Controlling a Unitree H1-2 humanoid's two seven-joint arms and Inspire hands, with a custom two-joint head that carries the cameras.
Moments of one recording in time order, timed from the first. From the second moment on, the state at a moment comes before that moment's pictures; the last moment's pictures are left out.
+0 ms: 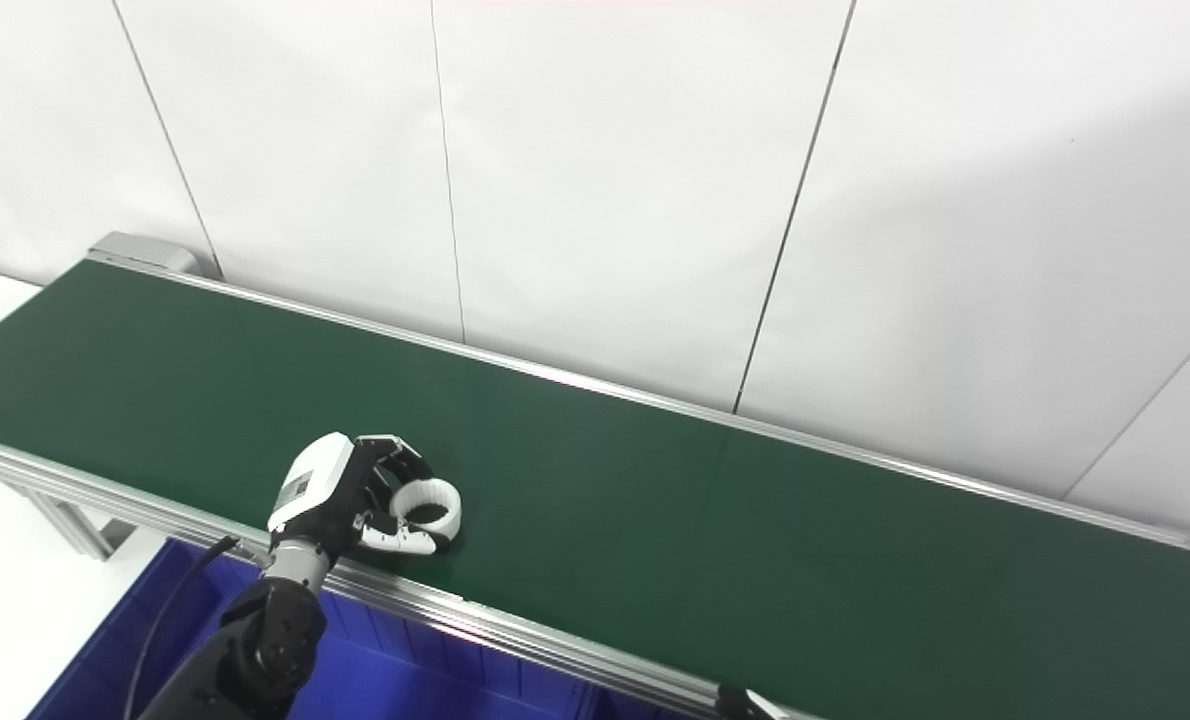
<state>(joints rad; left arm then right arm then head) -0.08 0.23 -0.11 0.16 0.59 0.16 0.16 0.20 -0.32 0.65 0.14 -0.30 -0.42 -0.65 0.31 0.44</state>
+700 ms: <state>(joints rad) 0.19 0.22 -0.07 -0.14 0.51 -0.28 0.32 0.25 -0.27 0.61 0.06 -0.36 -0.42 -0.64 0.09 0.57</state>
